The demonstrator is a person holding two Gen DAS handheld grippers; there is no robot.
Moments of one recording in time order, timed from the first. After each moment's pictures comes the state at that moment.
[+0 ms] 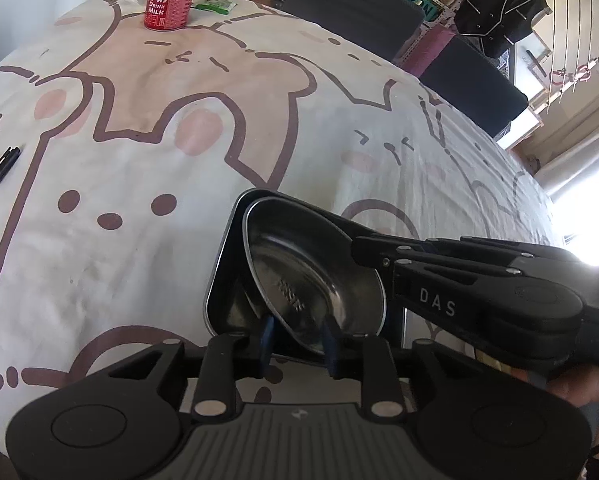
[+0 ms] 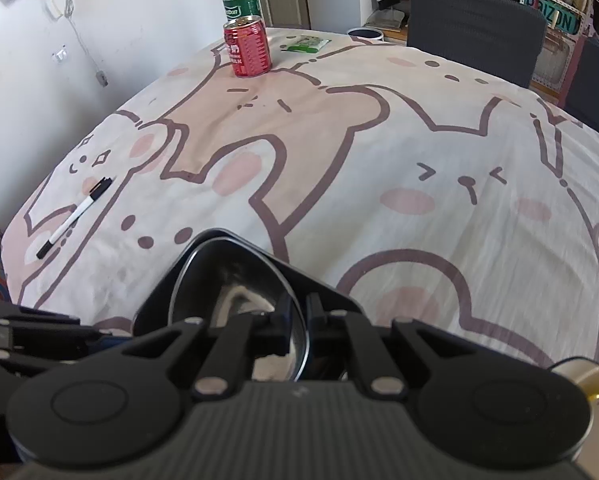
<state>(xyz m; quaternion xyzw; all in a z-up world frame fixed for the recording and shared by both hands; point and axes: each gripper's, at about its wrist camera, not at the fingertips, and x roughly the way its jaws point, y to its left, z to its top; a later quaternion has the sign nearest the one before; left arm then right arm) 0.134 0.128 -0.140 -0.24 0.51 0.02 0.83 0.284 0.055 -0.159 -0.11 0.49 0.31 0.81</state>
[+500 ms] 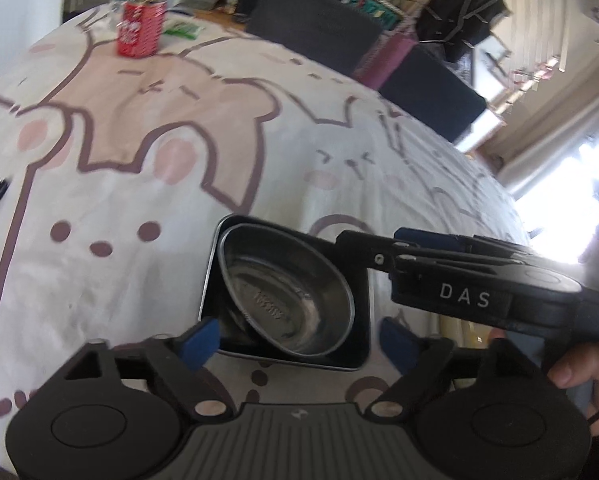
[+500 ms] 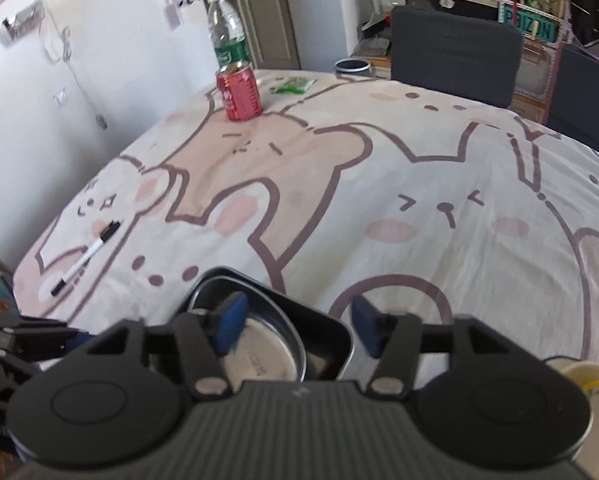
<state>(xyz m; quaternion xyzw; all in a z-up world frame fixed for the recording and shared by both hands) 0.122 0.136 -0.113 -0.23 0.47 -0.03 0.85 0.277 0.035 -0.129 -0.06 0.45 0.30 0.84</state>
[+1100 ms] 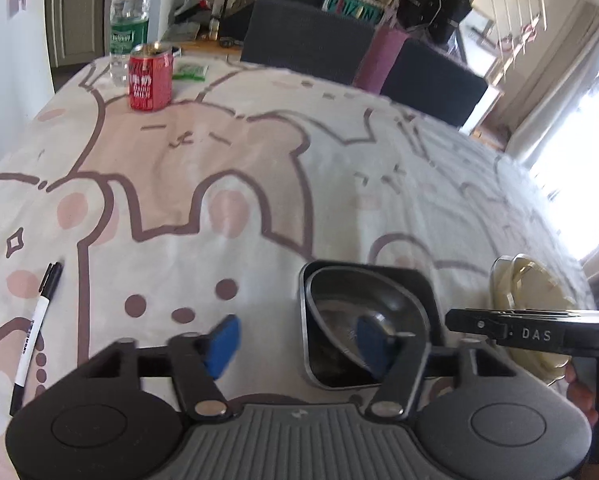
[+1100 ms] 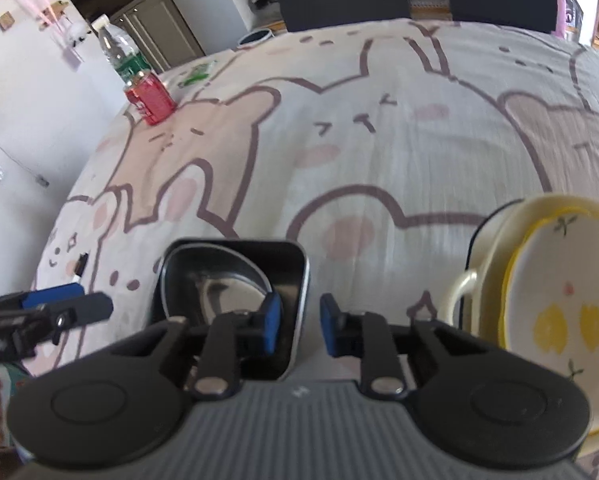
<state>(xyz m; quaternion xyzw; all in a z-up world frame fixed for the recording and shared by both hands) 0.133 0.186 -0.108 -0.13 0.48 -0.03 0.87 0.251 -0.003 -0.151 0.07 0.53 0.17 0.83</state>
